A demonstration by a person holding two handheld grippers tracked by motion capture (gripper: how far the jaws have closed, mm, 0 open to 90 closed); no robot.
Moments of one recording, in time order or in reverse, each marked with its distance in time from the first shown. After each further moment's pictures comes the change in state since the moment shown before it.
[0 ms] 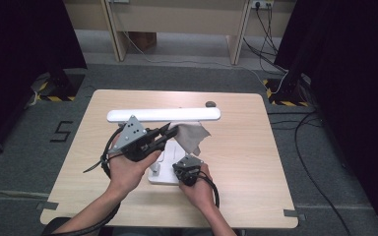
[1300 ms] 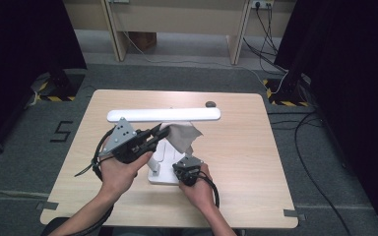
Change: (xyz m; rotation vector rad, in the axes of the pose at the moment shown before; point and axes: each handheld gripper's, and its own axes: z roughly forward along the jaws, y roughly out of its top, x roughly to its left) left arm 0.009 -0.004 -0.017 -0.014 0.033 -0.010; right arm 0.000 0.000 0.000 0.003 -0.003 -0.005
